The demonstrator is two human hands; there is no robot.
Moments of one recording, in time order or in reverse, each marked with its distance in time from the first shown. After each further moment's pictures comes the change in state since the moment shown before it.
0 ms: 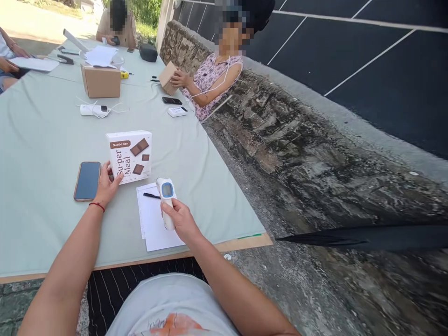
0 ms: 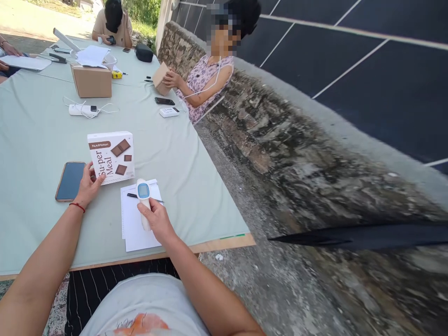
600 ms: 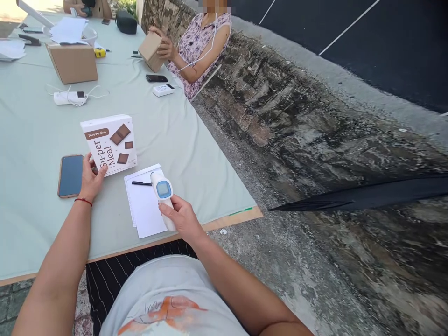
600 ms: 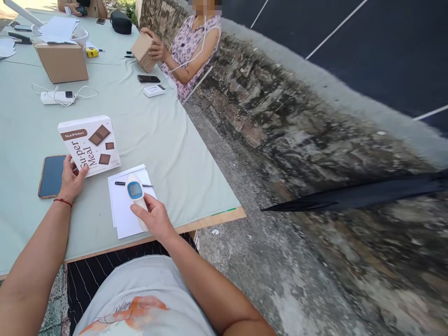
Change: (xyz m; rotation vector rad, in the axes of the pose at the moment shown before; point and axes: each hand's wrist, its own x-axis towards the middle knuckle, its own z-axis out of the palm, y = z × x) left_hand 0.009 0.004 -0.005 0.034 -0.040 0.072; right_hand -0.035 -0.007 -0.015 -0.030 0.026 -0.057
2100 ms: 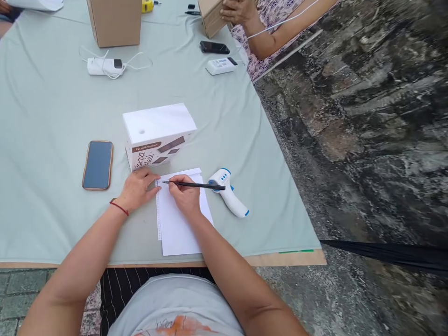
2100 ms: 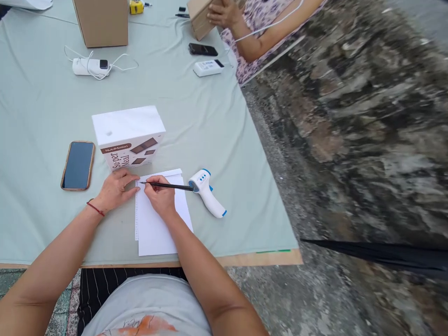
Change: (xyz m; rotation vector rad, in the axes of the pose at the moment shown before) left_hand -0.049 0.036 0.038 0.511 -0.433 0.230; right_hand 0.099 0.044 0.049 -0.103 0.202 -0.107
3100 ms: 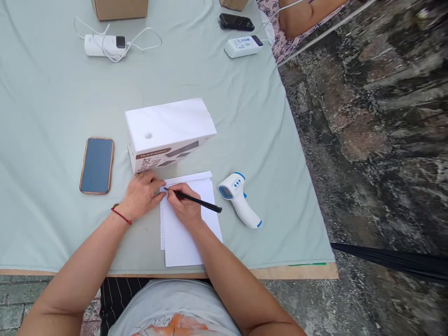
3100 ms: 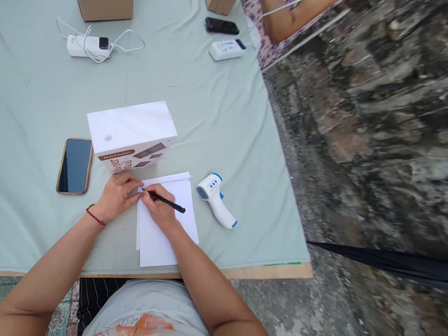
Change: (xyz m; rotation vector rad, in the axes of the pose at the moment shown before) left_hand -0.004 0.014 0.002 0.146 -0.008 0.035; right_hand -0.011 0.010 -0.002 -0.216 -0.079 -0.187
